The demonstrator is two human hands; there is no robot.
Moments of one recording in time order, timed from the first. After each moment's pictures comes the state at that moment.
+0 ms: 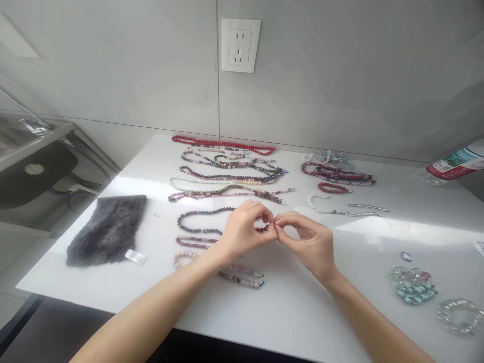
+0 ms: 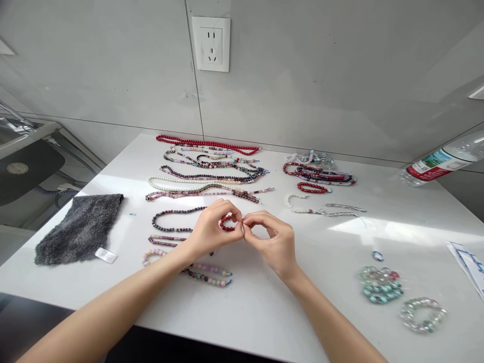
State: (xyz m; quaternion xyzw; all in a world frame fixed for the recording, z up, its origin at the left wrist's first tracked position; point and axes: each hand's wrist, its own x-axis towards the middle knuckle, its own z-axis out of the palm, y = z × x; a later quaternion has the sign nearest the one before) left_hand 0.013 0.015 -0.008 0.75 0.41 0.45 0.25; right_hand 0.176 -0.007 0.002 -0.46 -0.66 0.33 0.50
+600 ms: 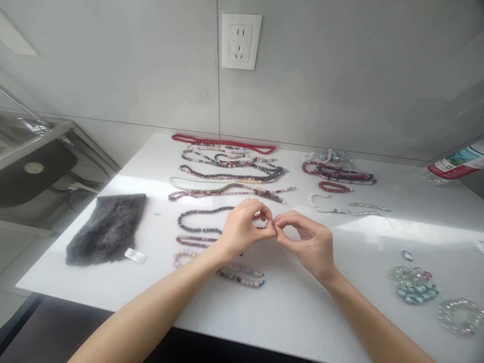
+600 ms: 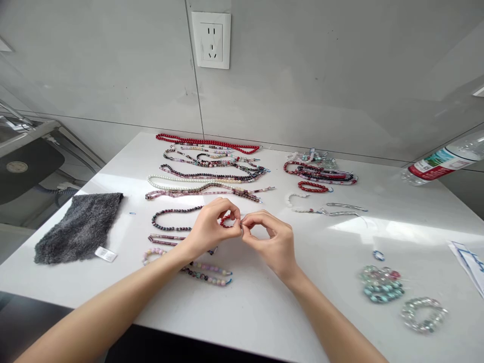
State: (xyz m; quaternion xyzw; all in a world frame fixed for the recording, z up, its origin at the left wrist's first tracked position) left_hand 0.011 0.016 -0.009 0.72 0.43 0.45 0.29; right_hand 0.175 -0.008 0.002 -0.45 -0.68 0.32 0.48
